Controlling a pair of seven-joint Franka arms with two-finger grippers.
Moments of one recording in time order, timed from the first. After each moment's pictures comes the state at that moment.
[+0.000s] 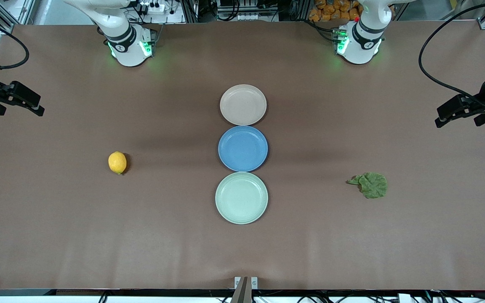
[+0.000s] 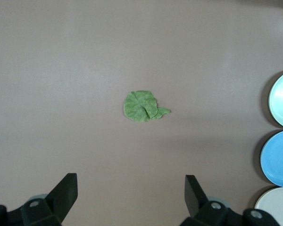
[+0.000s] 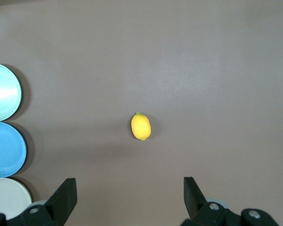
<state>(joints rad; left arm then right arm) 0.07 0.06 -0.14 -1.48 0.00 1.61 -0.10 -0.09 0.01 0.11 -1.49 0.01 1.54 0.07</state>
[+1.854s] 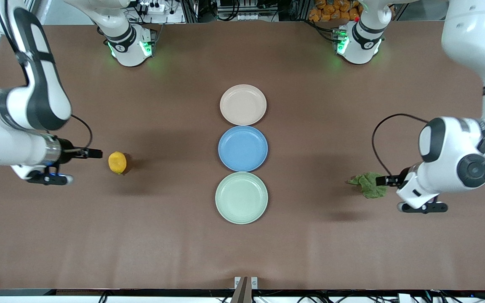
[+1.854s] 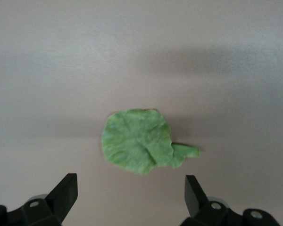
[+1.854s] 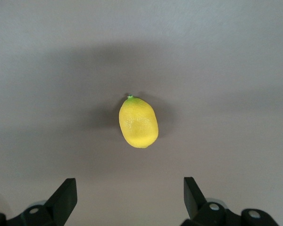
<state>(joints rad) 0.04 0.61 -0.13 -1.52 0.07 1.98 -0.13 -0.10 0.37 0.11 -1.75 0.04 1.83 0.07</state>
